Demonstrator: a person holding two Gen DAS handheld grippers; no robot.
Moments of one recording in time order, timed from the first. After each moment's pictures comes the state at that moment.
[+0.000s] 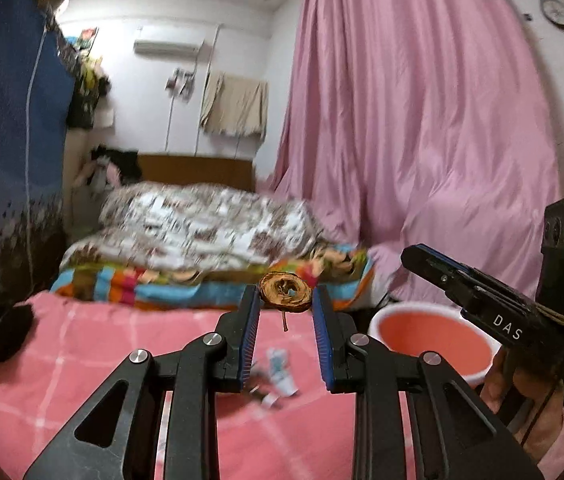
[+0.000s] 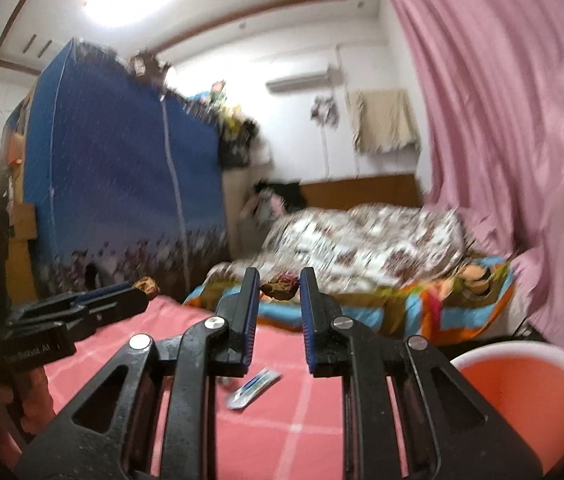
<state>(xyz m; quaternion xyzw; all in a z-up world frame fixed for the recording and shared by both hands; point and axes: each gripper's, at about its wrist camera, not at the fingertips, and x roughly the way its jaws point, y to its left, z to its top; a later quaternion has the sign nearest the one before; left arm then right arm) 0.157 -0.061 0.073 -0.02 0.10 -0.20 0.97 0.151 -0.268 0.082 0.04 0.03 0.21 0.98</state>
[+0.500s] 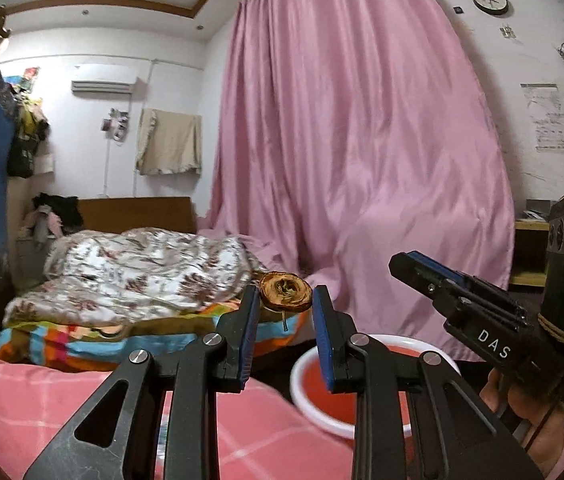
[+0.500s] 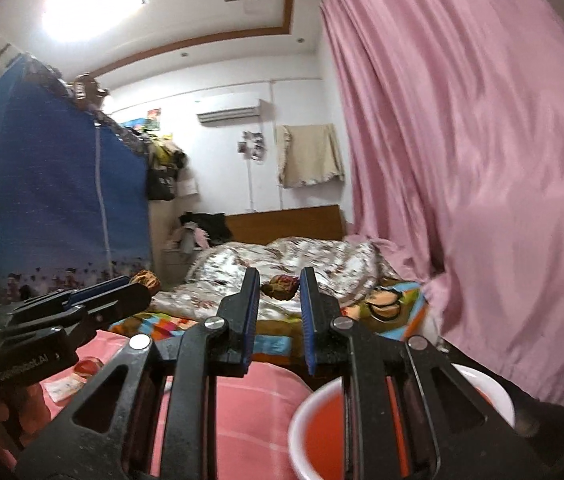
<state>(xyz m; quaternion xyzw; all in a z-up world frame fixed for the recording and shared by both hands) 0.166 -0.168 0.095 0.02 0.04 -0.30 0.95 0.121 -0.355 0.090 0.04 -0.01 0.07 1.00</state>
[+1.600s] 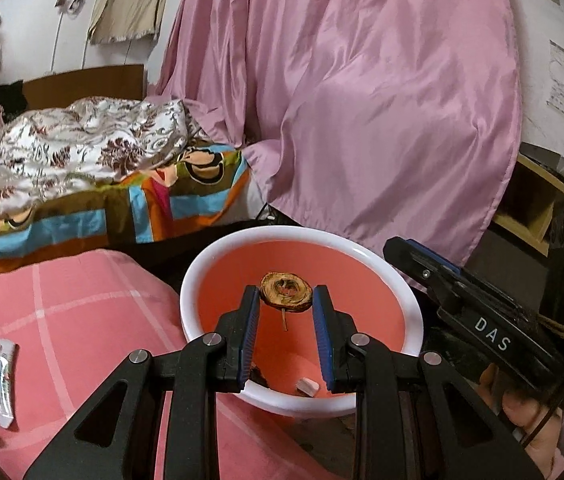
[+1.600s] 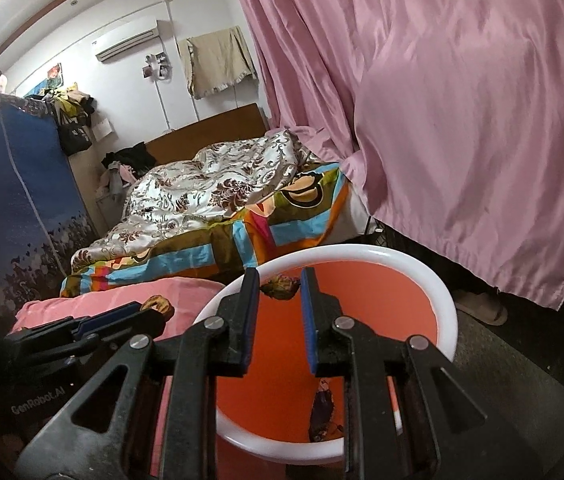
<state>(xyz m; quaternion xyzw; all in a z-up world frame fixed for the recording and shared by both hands) 0.245 -0.288 0.034 0.02 0.29 -0.36 0.88 0.166 -0.460 0.030 0.14 0.20 -0.04 0.97</state>
